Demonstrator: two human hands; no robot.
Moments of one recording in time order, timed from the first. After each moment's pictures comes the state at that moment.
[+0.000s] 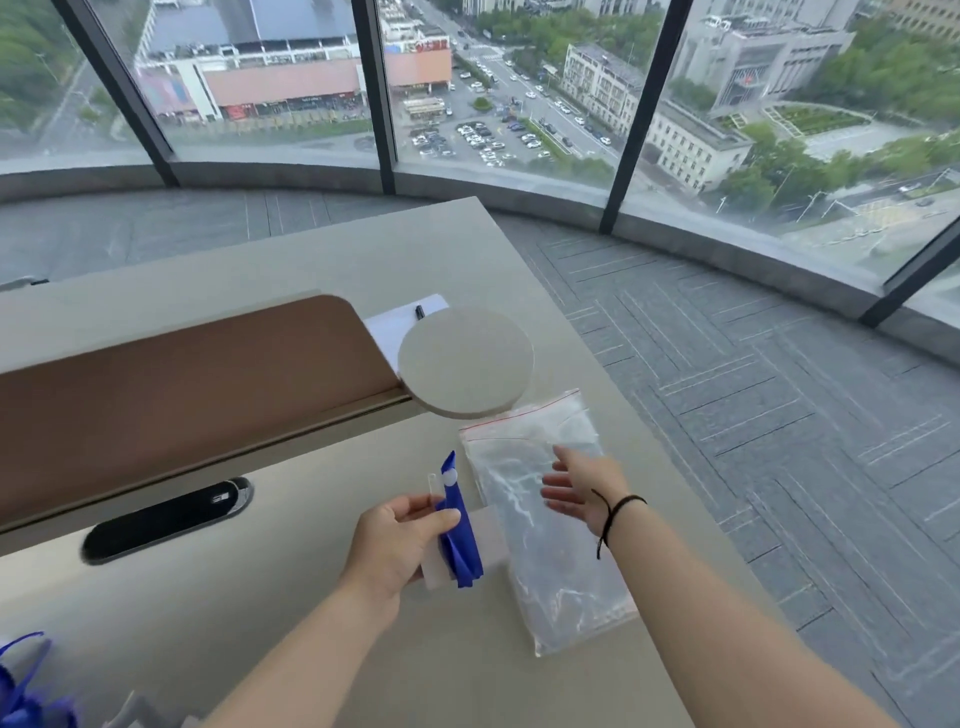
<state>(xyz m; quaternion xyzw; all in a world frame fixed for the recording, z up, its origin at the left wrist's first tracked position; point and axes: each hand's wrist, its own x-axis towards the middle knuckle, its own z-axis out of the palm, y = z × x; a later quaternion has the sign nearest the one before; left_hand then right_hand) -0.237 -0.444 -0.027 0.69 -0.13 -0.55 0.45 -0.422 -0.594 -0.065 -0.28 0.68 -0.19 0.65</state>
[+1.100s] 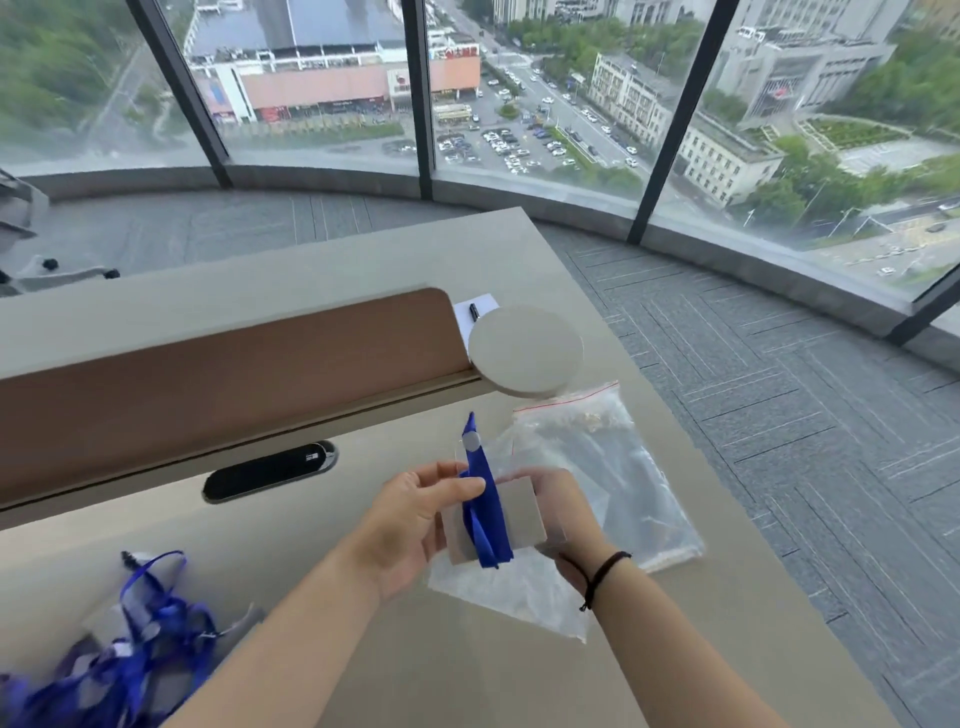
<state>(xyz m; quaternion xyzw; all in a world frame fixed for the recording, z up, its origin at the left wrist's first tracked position) -0.192 -0.365 0.066 0.57 -0.16 -0.65 0.48 -0.345 -0.444 0.045 -0.52 0.55 -0.14 0.64</state>
